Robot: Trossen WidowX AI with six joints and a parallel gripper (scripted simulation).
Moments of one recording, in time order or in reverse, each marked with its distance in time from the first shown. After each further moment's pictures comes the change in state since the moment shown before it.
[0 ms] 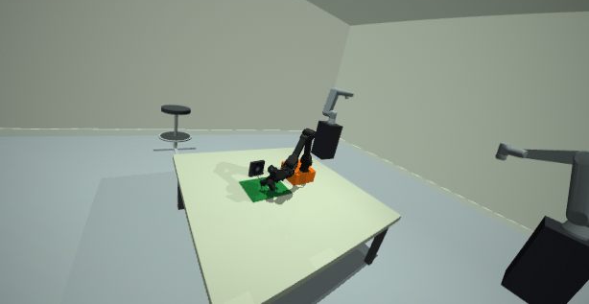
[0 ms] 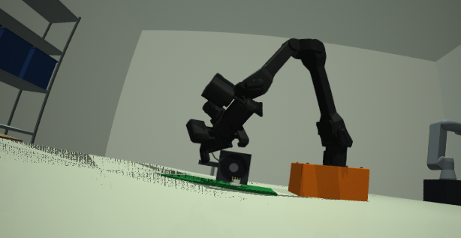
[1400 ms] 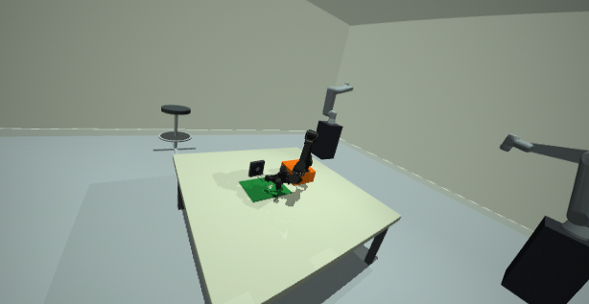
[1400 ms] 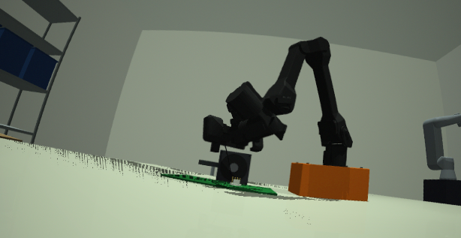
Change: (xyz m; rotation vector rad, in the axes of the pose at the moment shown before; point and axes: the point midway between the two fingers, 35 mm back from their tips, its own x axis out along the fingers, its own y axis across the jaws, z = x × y) arm -0.037 -0.020 -0.008 0.117 -0.424 -0.005
